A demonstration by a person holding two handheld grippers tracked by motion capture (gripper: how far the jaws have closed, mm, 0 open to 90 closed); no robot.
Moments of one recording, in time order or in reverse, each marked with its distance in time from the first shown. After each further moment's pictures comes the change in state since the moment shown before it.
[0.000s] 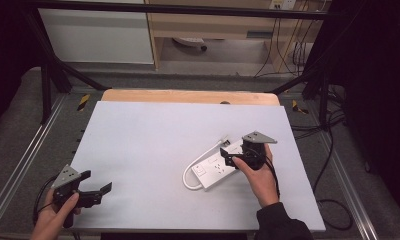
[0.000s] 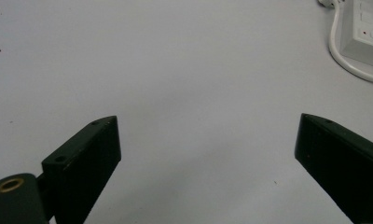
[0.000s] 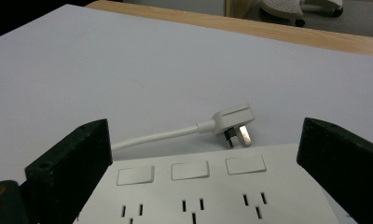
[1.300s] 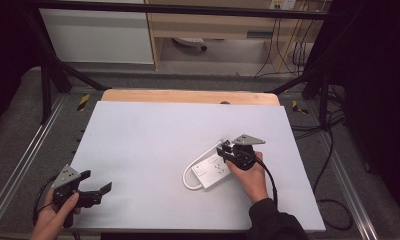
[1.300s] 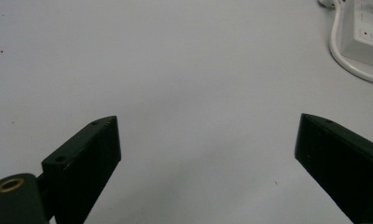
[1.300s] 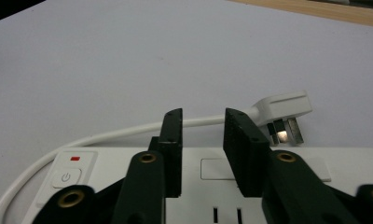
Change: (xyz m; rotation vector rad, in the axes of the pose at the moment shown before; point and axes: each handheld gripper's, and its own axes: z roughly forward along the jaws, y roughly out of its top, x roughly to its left) left arm 0.000 0.000 0.000 -0.003 0.003 0.003; right arm 0.005 -0.016 0.031 0.048 0.119 -0.046
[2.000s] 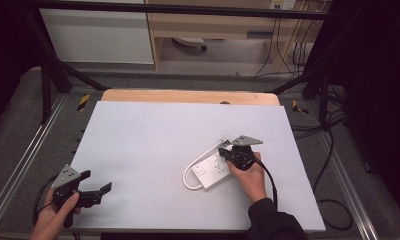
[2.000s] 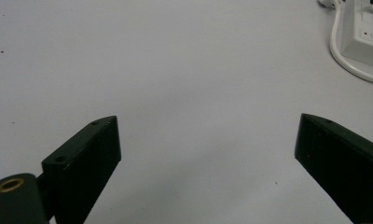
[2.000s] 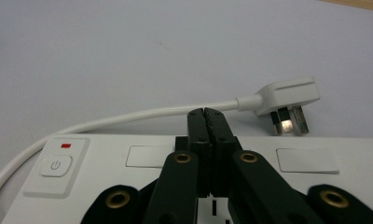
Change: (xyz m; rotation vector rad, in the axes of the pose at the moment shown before) left arm 0.000 0.000 0.000 0.000 0.002 0.000; right arm -0.002 -0.005 0.006 0.039 0.004 -0.019
